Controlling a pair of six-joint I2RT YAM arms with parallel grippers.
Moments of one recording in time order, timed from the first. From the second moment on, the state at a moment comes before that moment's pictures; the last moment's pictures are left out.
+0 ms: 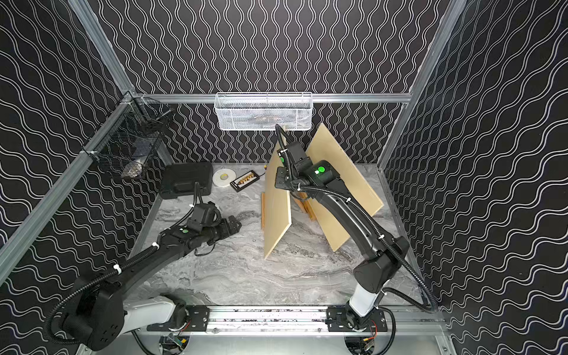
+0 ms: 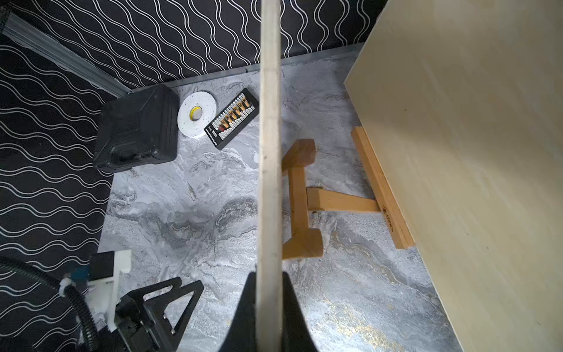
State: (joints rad) left arm -0.33 1.24 0.71 -0.34 0.11 -0.76; right arm 0.67 1.72 1.97 -1.05 0.20 0.63
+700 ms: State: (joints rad) left arm -0.33 1.25 0.71 -0.33 0.11 -0.76; right arm 0.61 1.70 1.91 -0.99 0.10 0.68
